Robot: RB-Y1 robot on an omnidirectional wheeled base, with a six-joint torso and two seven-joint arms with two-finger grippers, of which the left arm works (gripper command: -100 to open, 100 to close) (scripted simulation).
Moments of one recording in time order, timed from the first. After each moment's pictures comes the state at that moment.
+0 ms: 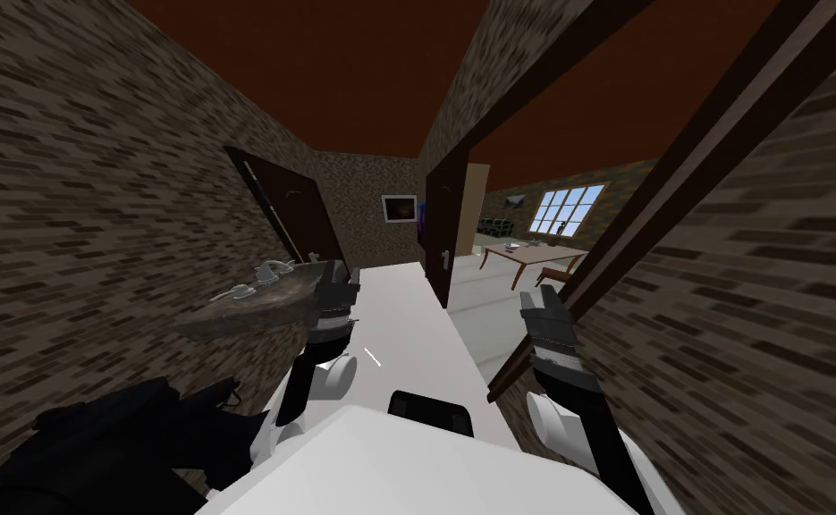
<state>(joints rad) 0.48 0.02 0.04 -2.40 0.11 -0.42 0.14</state>
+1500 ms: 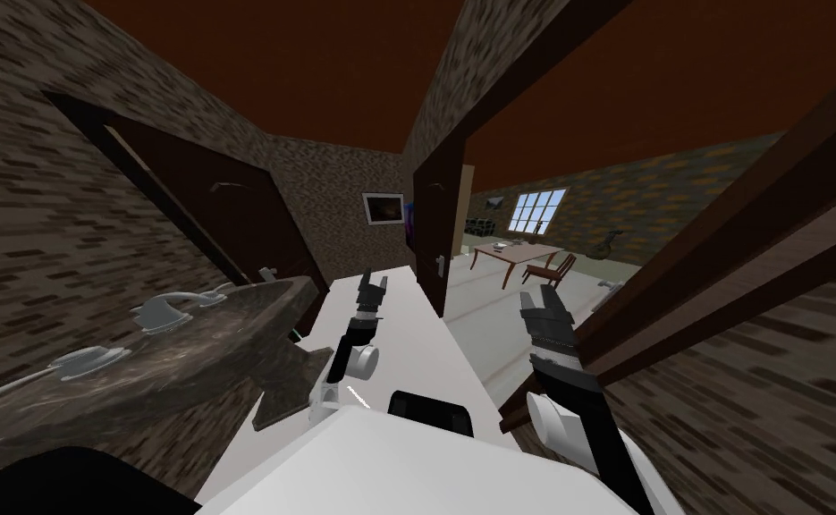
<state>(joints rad) 0.31 0.08 -0.08 -2.10 0.16 -0.42 0.10</state>
